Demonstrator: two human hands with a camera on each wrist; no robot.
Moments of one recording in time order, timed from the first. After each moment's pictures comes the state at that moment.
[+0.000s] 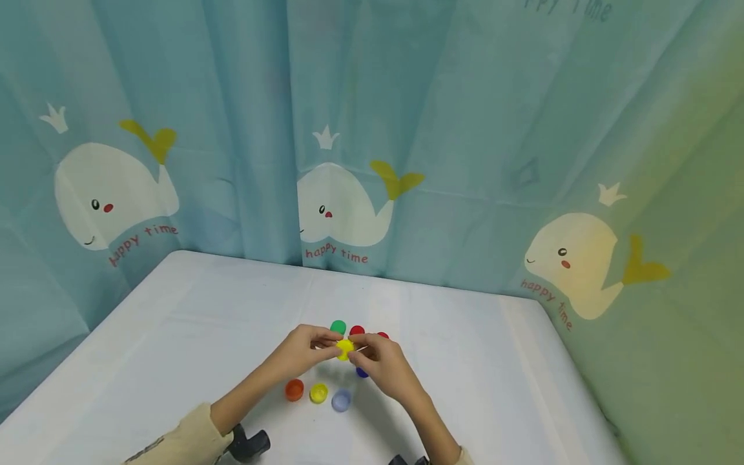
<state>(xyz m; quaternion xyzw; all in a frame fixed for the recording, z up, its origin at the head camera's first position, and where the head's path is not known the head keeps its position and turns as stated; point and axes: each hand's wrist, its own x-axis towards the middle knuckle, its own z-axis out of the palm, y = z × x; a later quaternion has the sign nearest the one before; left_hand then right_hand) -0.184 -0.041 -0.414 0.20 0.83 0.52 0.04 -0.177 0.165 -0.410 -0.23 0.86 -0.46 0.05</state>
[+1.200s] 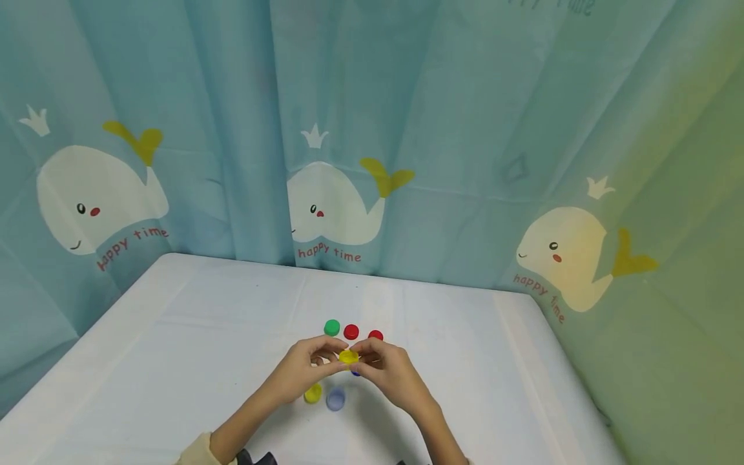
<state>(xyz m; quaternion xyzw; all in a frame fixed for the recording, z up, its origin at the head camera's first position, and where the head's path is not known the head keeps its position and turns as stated) -0.163 -0.024 -0.423 0.21 0.81 0.54 0.01 -0.152 0.175 -0.387 -0.23 0.85 -0.47 0.04</state>
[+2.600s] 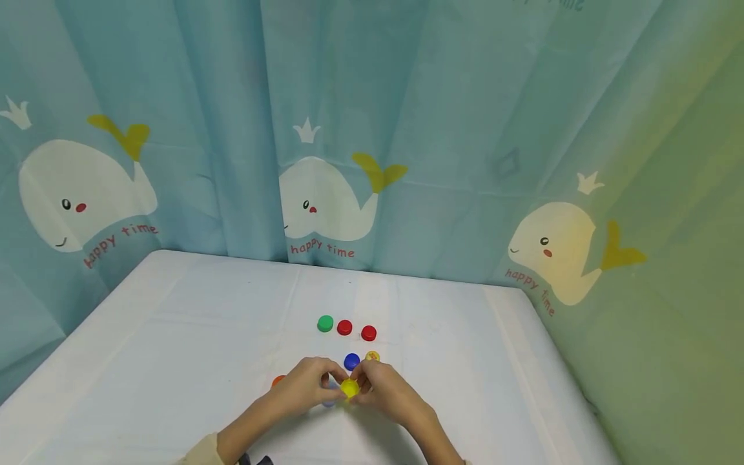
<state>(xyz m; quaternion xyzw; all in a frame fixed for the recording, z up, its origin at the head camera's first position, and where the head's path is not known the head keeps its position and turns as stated) -0.157 -0.007 -0.442 0.27 0.86 0.42 0.07 -0.151 0.190 -0.421 -0.27 0.89 -0.34 0.12</state>
